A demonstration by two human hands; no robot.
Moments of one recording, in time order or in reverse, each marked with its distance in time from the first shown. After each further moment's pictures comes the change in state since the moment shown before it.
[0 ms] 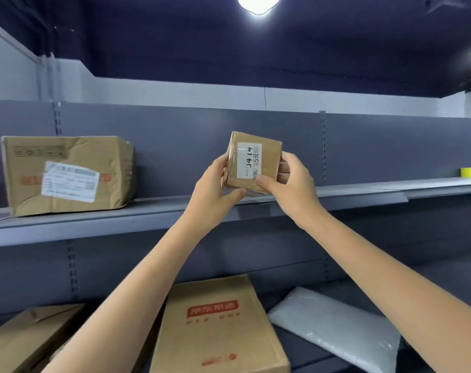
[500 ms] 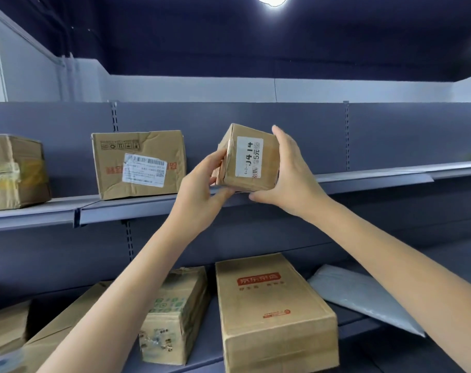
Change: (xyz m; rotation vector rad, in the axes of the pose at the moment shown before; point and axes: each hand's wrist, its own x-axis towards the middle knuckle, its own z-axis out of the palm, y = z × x) left_hand -0.082 -0.008 -0.133 0.040 0.054 0.160; right_hand -0.071 -0.096 0.070 -0.260 -0.217 -0.210
